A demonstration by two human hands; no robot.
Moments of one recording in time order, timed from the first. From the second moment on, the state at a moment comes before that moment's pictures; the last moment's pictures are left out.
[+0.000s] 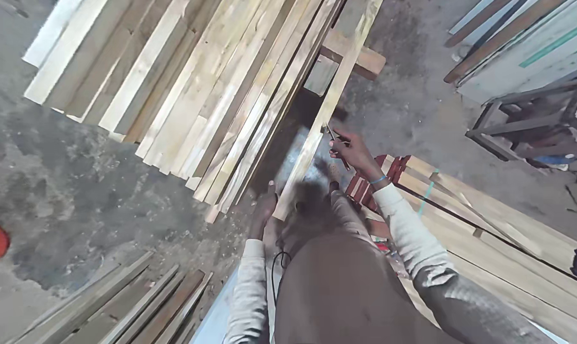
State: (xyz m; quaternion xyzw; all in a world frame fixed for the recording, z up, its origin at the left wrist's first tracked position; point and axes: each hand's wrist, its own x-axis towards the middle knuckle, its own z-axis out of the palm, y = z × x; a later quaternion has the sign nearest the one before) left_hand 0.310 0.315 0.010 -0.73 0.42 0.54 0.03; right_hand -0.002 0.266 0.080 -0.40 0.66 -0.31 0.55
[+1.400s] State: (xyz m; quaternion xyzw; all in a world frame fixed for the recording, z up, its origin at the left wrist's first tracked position) left_hand 0.301 0.360 0.018 -0.71 0.41 0.57 -0.06; right_hand 0.008 0.219 -0.033 -0.59 0.66 -0.22 0.42
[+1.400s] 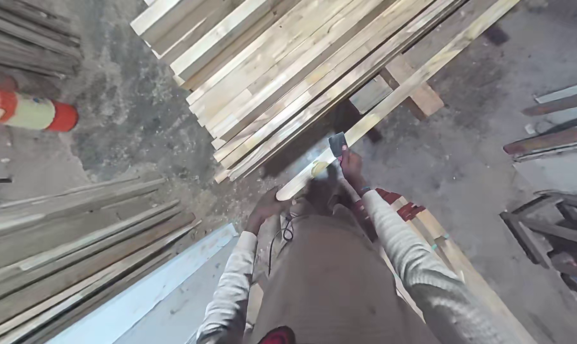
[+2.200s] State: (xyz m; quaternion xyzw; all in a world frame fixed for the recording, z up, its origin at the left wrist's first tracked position) left_hand 0.259 0.385 0.037 -0.80 0.00 0.48 -0.37; right_hand -0.029 0.181 0.025 -0.95 0.27 -0.05 0.14
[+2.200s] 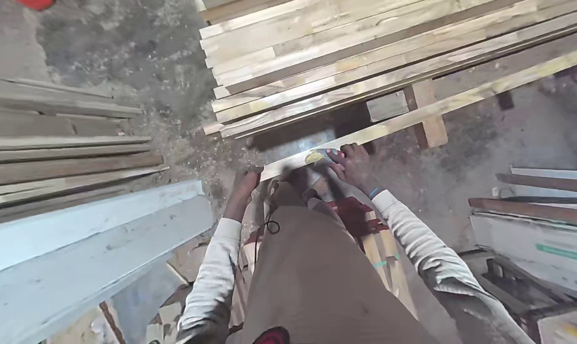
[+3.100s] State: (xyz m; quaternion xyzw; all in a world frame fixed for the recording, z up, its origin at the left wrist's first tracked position) left_hand -0.089 -0.003 0.089 -0.57 0.70 0.33 -0.26; right_hand -0.313 0.147 0.112 -0.57 0.77 -0.29 -0.03
